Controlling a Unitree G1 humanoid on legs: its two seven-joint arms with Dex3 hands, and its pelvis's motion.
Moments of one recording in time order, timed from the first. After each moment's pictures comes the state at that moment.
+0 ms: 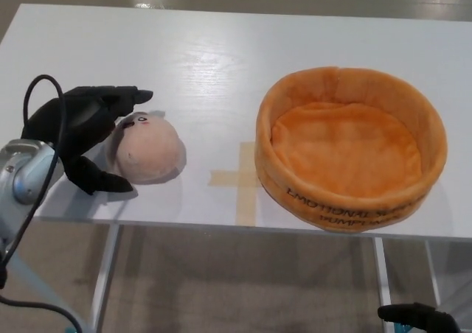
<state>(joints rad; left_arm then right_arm) -0.72 0.61 -0.34 0.84 0.61 -0.40 -0.02 -0.35 -0.17 -0.11 1.30 -0.14 -0.18 -0.13</state>
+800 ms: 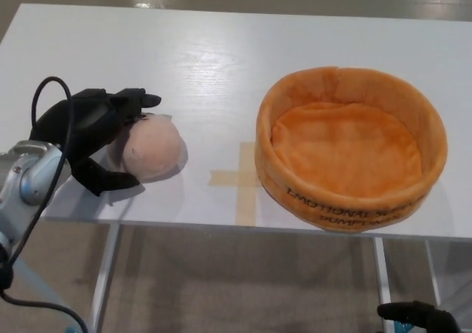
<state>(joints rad) -0.73 0.59 -0.34 0.85 0.61 -0.42 -0.02 -0.35 -0.17 -0.12 1.30 -0.14 -0.18 -0.13</state>
